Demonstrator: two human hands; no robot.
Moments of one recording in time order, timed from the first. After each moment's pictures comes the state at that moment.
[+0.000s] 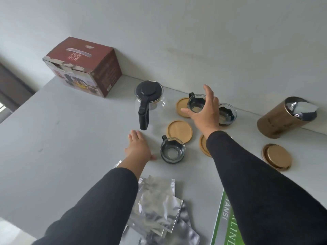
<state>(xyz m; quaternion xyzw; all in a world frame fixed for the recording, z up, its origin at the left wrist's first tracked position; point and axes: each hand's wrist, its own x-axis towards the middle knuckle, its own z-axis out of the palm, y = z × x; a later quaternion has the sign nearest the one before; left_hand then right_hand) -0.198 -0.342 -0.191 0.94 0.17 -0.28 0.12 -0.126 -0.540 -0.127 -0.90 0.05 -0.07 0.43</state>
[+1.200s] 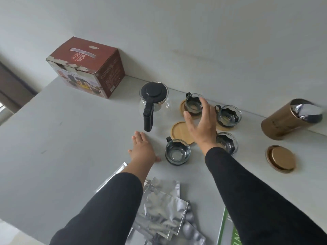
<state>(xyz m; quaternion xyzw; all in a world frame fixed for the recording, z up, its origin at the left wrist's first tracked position) -0.204 -0.343 -0.178 0.93 0.18 -0.29 0.15 -0.149 -0.517 -0.154 -0.90 0.00 -0.18 0.41</state>
